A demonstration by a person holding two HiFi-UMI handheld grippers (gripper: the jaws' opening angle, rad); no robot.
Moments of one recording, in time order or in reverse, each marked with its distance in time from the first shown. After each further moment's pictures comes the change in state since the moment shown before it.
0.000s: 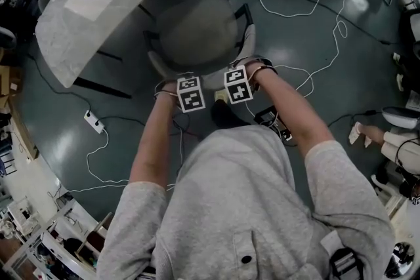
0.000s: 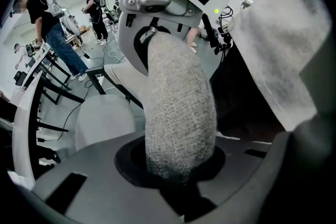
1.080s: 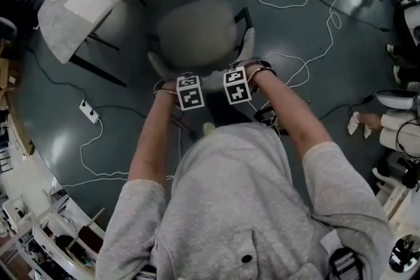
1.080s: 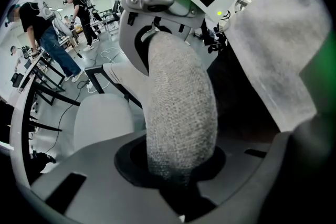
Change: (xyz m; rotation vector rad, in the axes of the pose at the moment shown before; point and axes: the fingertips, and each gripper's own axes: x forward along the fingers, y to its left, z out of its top) left arm 0.012 -0.134 0.010 0.015 0.007 -0.018; right arm 0.005 0.132 0.033 0.038 0.005 -0.017
